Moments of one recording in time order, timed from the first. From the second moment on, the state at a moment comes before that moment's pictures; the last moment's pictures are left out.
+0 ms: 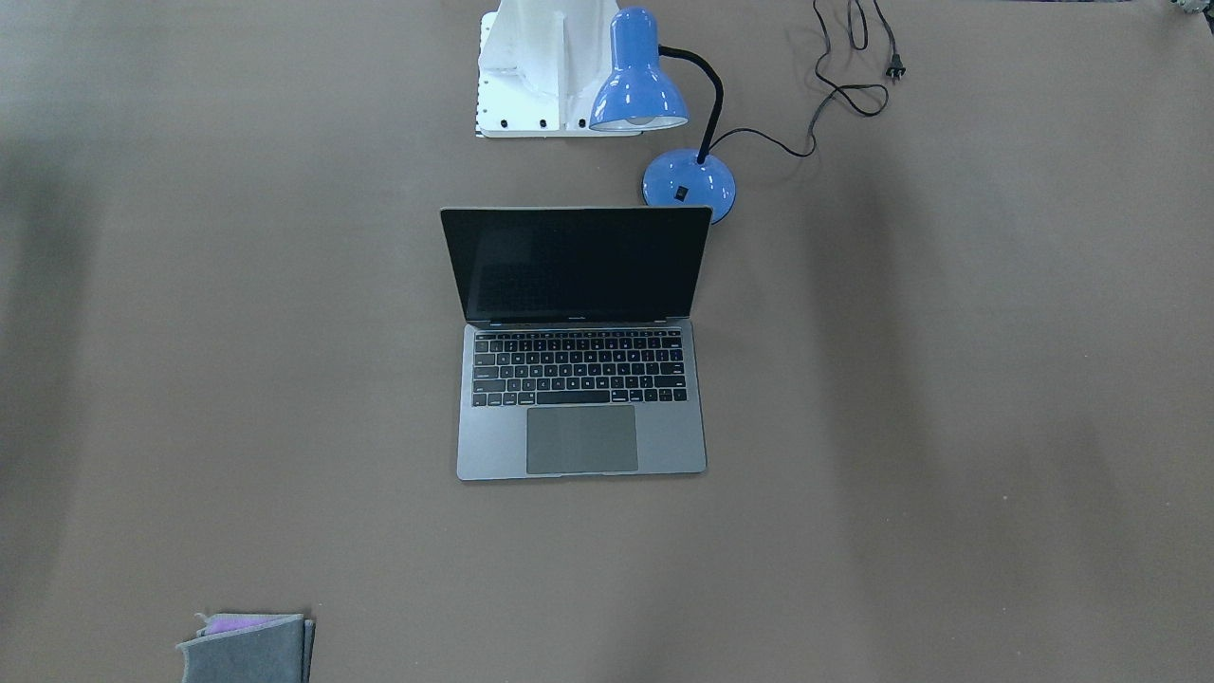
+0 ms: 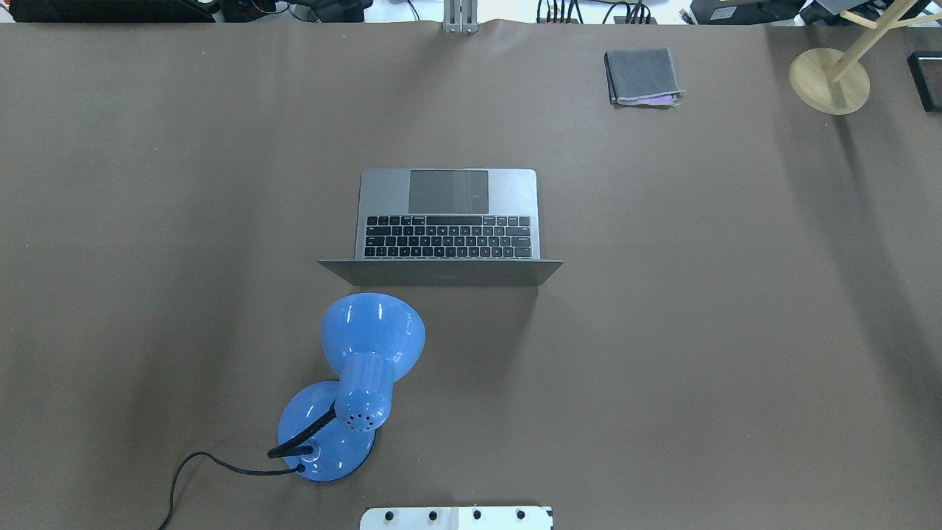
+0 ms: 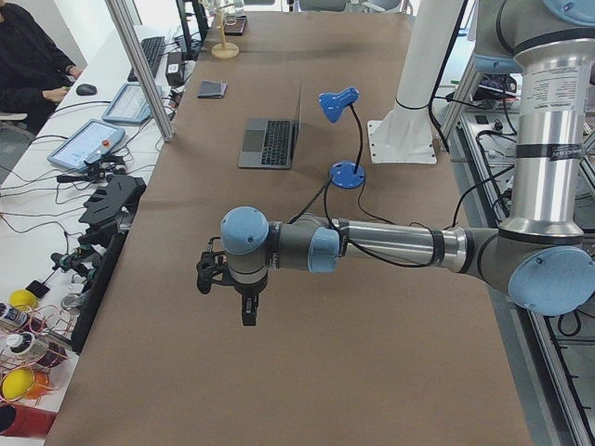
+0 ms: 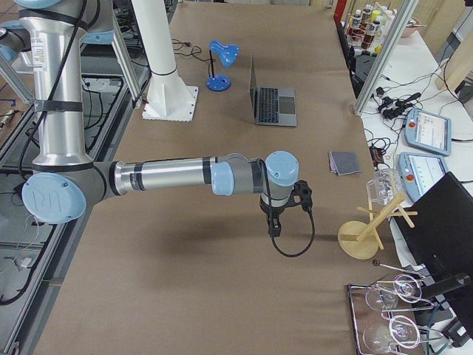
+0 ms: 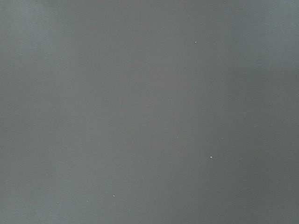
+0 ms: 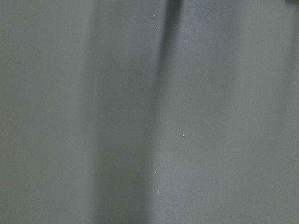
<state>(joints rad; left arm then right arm) -1.60 -1.55 -1.67 -1.59 -2.37 -0.10 1.51 -1.58 1.70 -1.61 2.41 -0.07</state>
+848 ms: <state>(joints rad) -1.60 -1.55 -1.67 -1.59 -2.37 -0.10 1.51 -1.58 1.70 -1.61 2.42 -0.07</state>
